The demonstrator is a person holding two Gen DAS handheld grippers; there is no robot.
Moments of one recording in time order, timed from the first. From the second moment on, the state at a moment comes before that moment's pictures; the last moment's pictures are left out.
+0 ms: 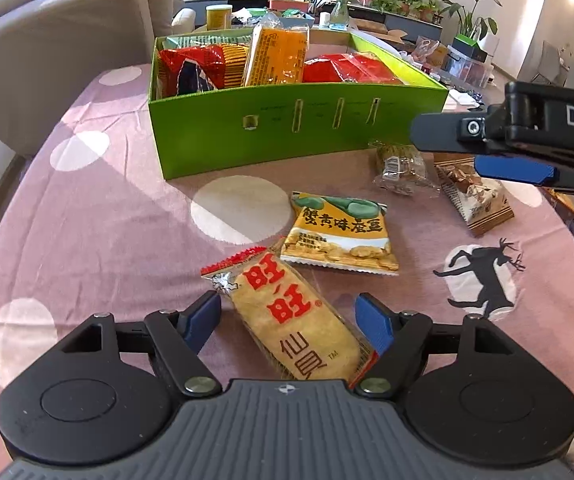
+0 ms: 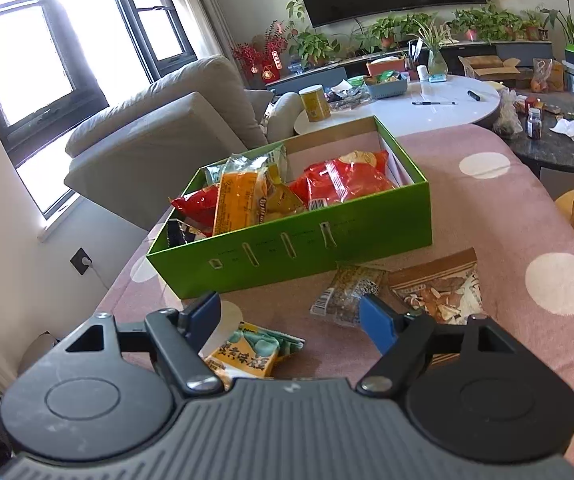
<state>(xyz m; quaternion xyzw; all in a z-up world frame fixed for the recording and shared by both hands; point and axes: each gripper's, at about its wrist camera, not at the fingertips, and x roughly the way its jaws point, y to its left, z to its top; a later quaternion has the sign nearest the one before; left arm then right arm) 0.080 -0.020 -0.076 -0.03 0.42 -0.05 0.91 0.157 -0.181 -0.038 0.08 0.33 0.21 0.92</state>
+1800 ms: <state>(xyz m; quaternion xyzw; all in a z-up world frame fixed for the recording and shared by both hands) 0.069 0.041 -0.072 -0.05 0.36 0.00 0.93 0.156 -0.102 -0.082 -0.07 0.40 0.18 0.90</state>
